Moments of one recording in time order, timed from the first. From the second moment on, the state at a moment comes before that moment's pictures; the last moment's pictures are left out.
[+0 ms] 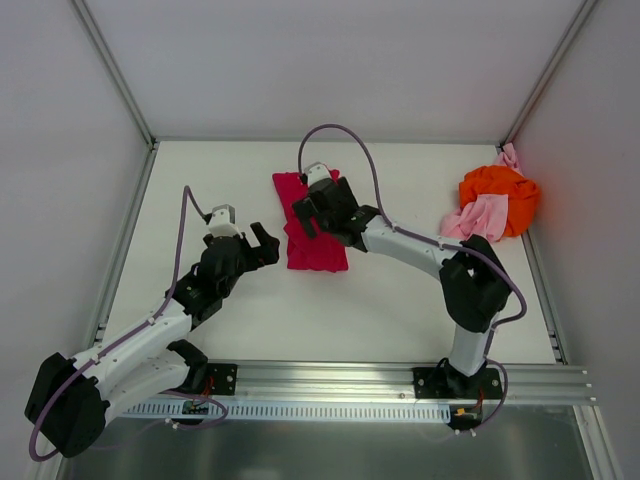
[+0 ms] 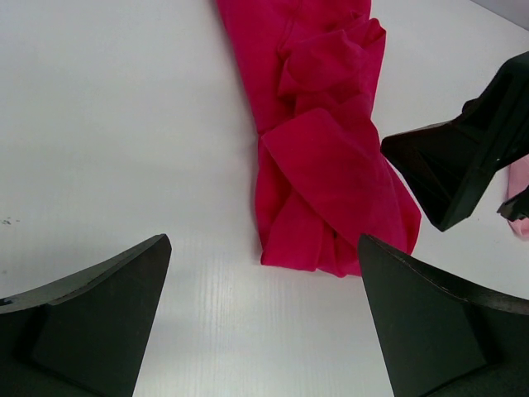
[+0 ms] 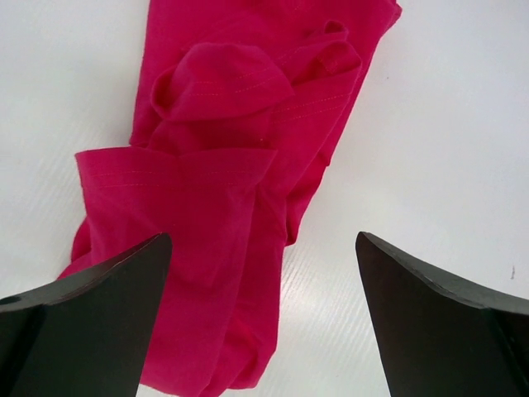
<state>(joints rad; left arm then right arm) -0.59 0.90 0.48 0.01 -0.35 -0.62 0.84 1.84 1.38 -0.24 0.42 0.05</state>
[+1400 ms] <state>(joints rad) -0.59 0.97 0.56 0.01 -0.37 -0.66 0.90 1.57 1.02 -0.22 0.41 0.19</state>
